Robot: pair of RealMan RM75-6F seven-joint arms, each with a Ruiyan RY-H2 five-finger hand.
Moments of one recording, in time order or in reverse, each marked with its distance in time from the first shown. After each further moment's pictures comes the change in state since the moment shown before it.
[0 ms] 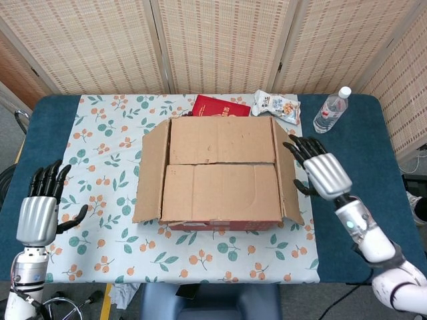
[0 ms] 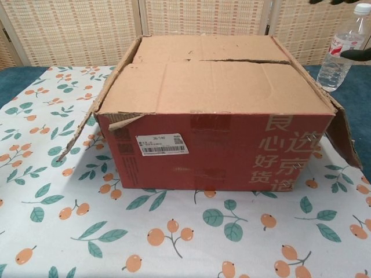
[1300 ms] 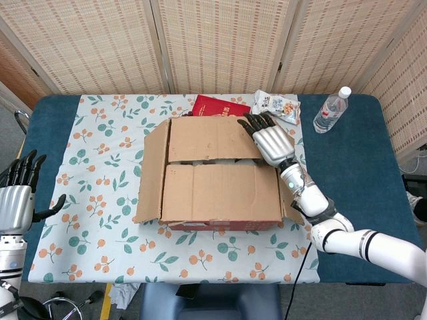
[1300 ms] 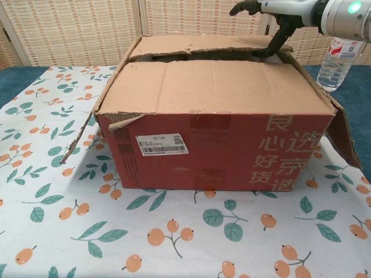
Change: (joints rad) left arm 0.029 0.062 -0.100 0.152 -0.053 -0.135 -0.208; right arm 0.334 -0.295 0.055 0.347 0.256 -0.151 -0.107
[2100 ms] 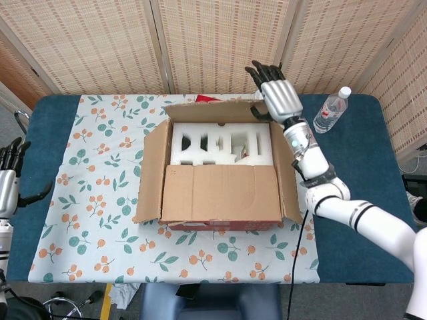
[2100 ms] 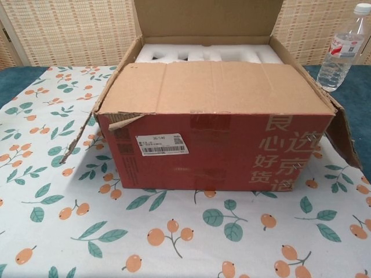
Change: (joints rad) left arm -0.044 0.044 -0.068 0.118 -0.094 -0.147 -0.142; right arm 0.148 -0.047 0.134 0.342 0.026 -0.103 0.197
